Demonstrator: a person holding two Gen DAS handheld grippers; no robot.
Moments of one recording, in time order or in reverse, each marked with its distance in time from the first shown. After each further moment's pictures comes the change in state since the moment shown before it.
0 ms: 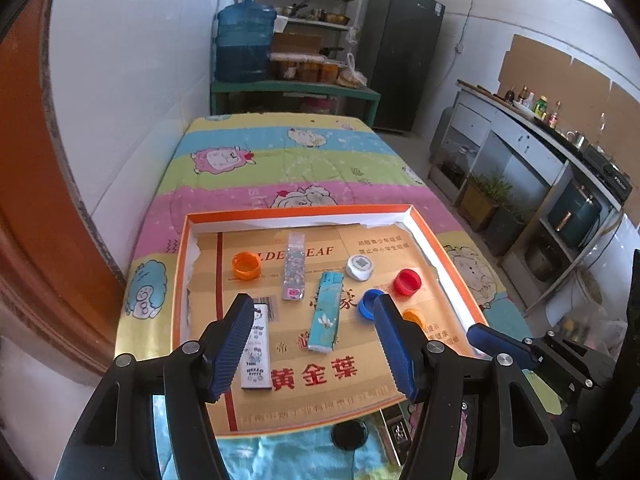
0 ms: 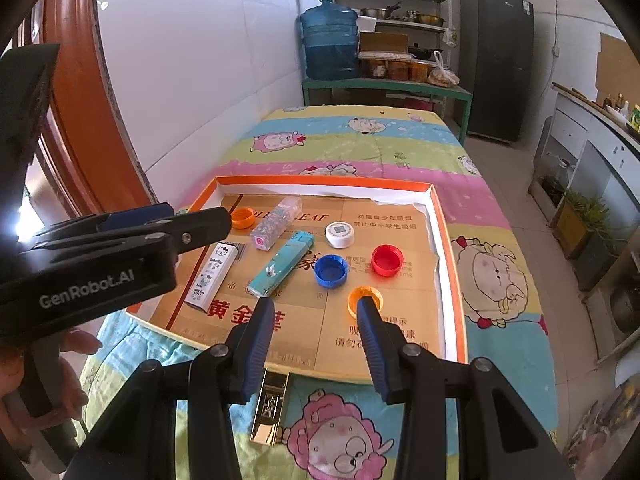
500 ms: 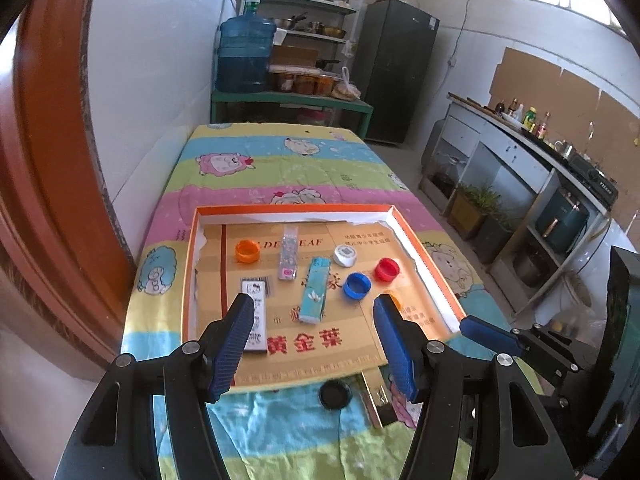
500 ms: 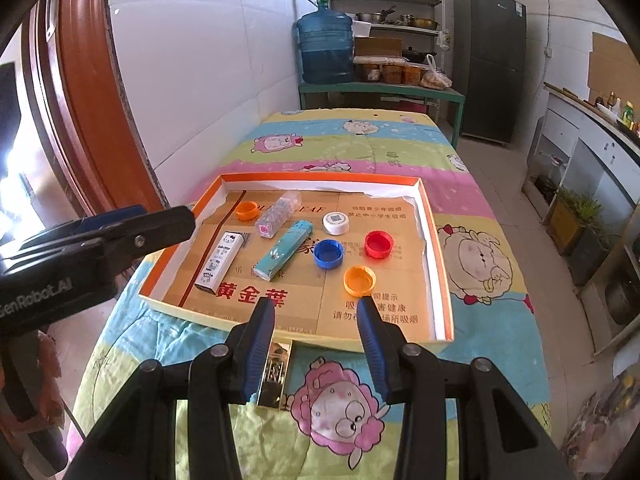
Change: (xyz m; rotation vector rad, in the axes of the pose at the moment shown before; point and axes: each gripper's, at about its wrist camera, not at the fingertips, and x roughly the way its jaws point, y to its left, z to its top) left arm -0.046 0.000 -0.025 -0.018 -0.040 -0.033; right arm -0.027 0.002 -0.019 0.011 -0.012 -0.015
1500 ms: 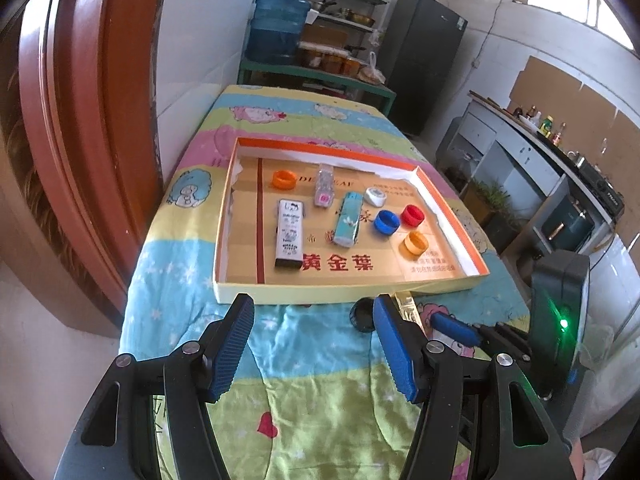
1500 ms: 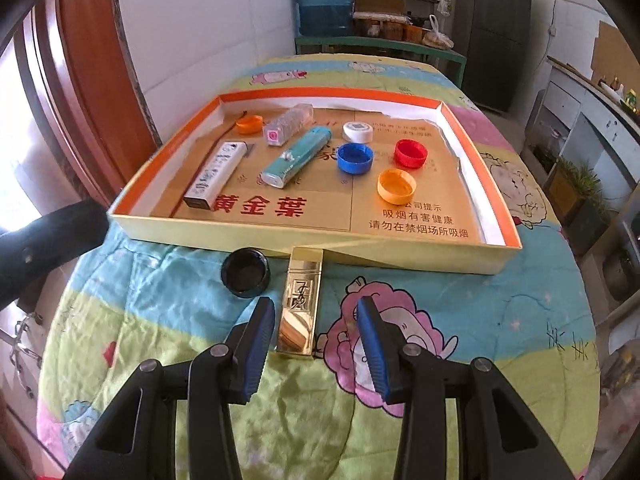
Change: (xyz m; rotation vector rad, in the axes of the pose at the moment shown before) left arm -0.006 0.036 -0.069 -0.100 0.059 0.013; right arm 0.060 0.033 -0.053 -0.014 0.146 -0.062
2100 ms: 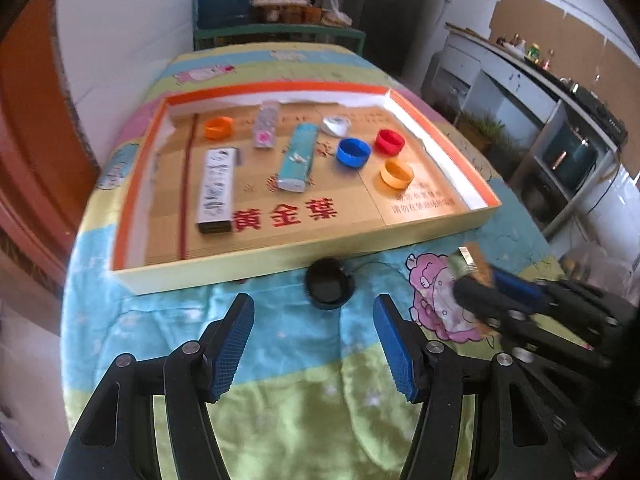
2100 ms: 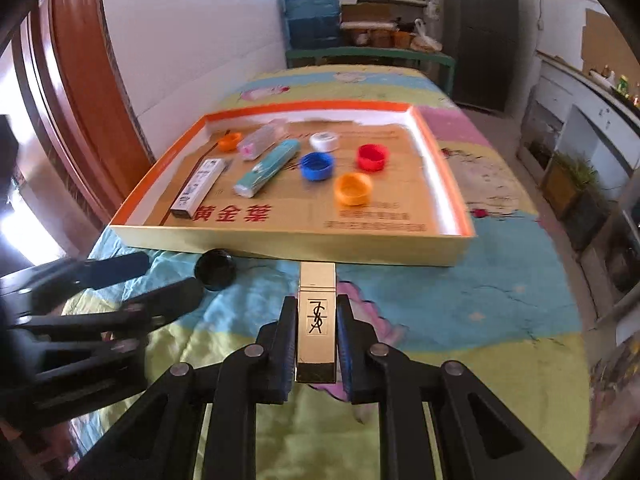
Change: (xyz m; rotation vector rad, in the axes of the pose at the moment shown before) left arm 0.074 -0.050 -0.016 0.168 0.178 0.023; right arm -0.032 -0.043 -0.013 0.044 -0.058 0.030
